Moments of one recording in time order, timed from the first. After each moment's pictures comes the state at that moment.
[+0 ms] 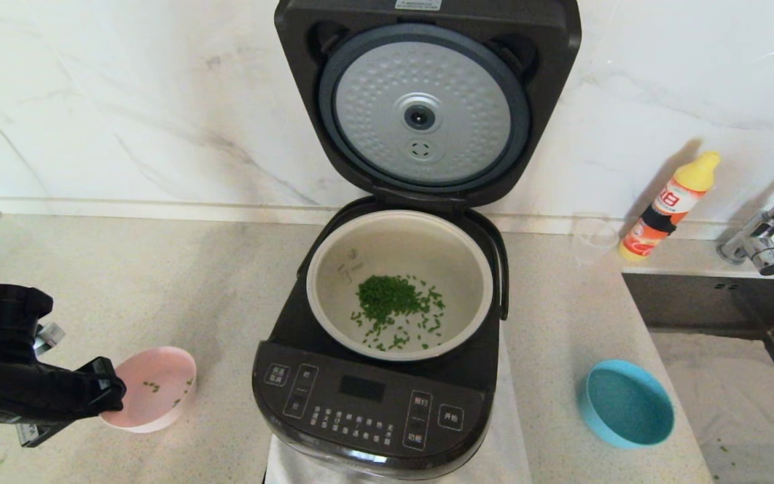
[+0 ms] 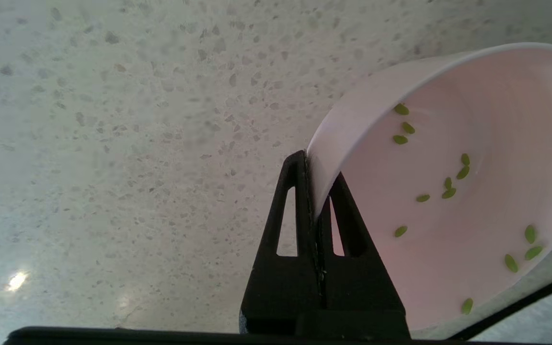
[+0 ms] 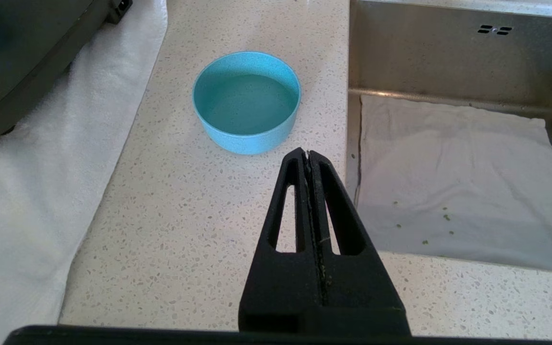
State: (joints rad) left arm 0.36 1.76 -0.77 0.05 -0.15 -0.36; right arm 0.00 0.00 -0.03 0.07 -0.01 0.01
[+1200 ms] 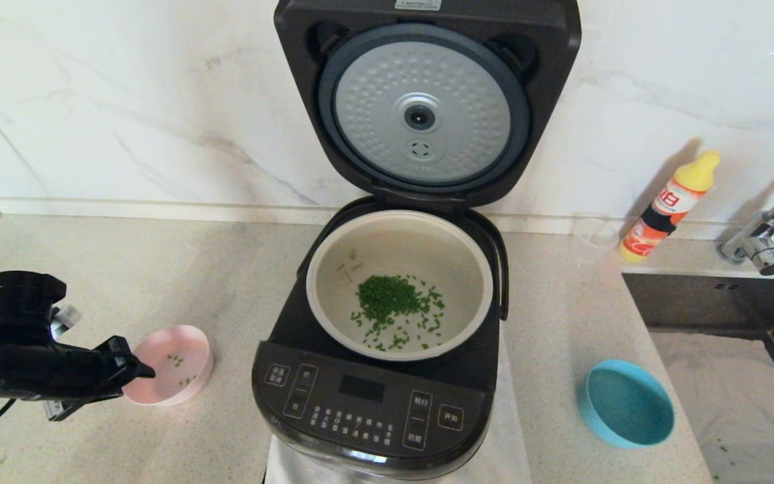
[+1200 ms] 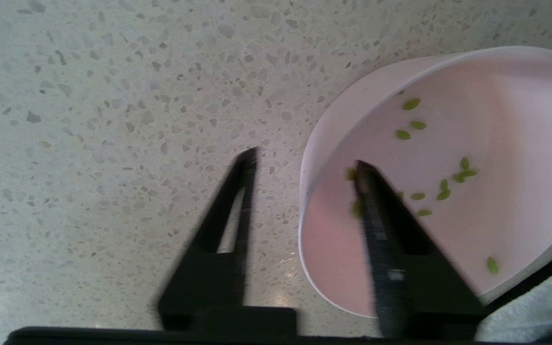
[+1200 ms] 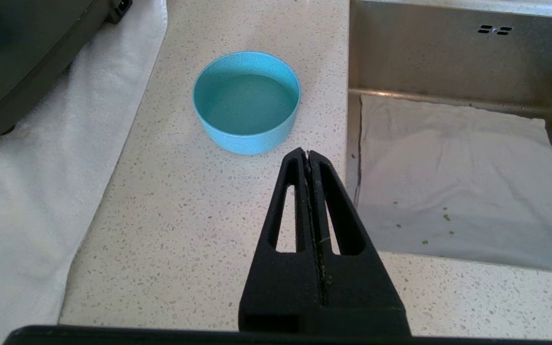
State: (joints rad) left arm 0.35 1.83 -0.84 -0.02 -0.23 -0.39; right arm 0.00 0.00 -0.03 0.07 -0.01 0.01
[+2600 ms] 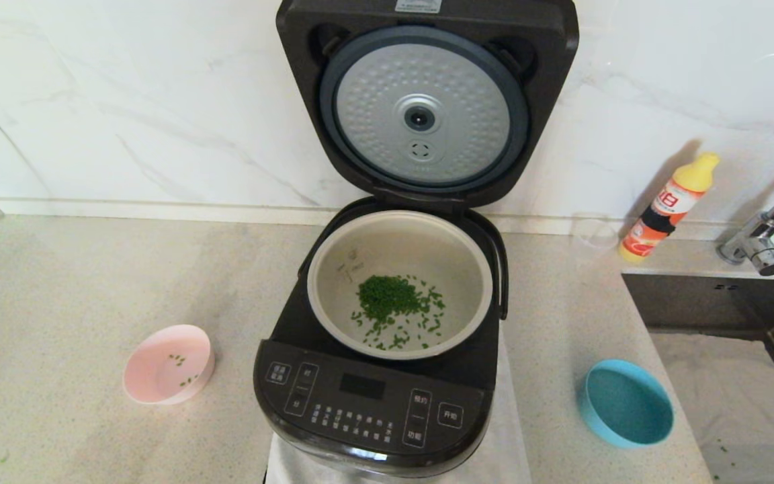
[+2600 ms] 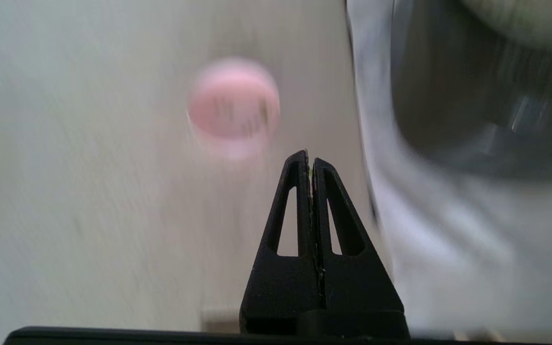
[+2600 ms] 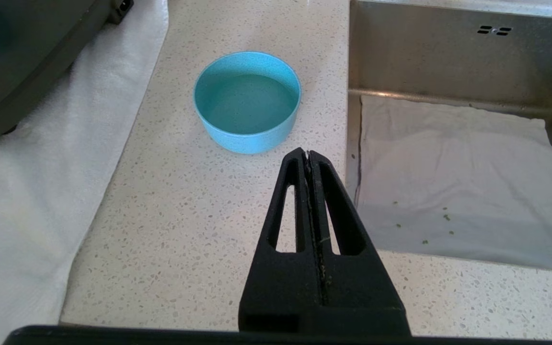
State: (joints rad) left arm 0.02 0.44 -0.56 0.33 -0.13 0.09; right arm 0.00 0.00 -0.03 0.07 -0.01 0.01
